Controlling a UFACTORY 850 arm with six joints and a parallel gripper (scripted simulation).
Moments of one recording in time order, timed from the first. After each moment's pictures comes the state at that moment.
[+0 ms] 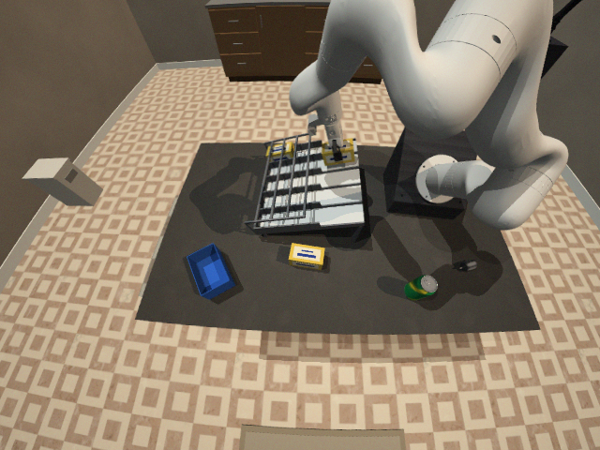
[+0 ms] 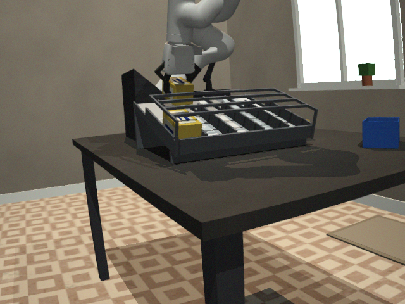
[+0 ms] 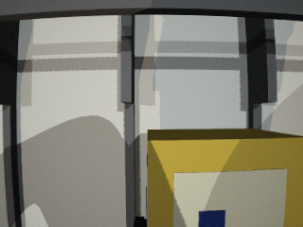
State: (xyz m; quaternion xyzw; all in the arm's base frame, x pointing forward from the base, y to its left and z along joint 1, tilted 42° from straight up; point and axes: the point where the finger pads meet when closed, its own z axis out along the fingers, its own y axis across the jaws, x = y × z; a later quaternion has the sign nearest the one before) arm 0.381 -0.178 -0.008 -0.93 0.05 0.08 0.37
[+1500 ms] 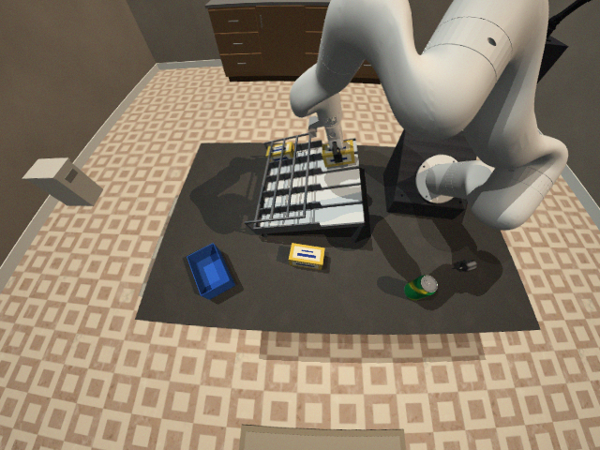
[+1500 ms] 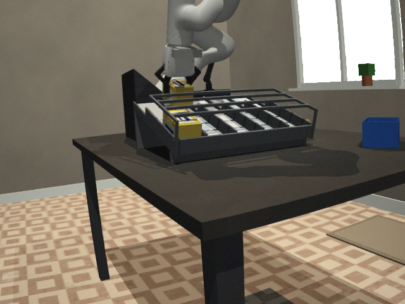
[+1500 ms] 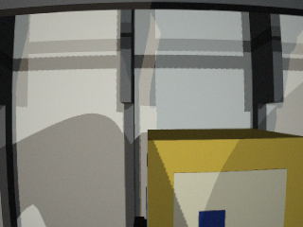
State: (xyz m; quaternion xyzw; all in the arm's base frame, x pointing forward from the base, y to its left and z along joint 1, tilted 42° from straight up) arm 0.381 -0.172 -0.013 -0.93 0.05 0.08 0.37
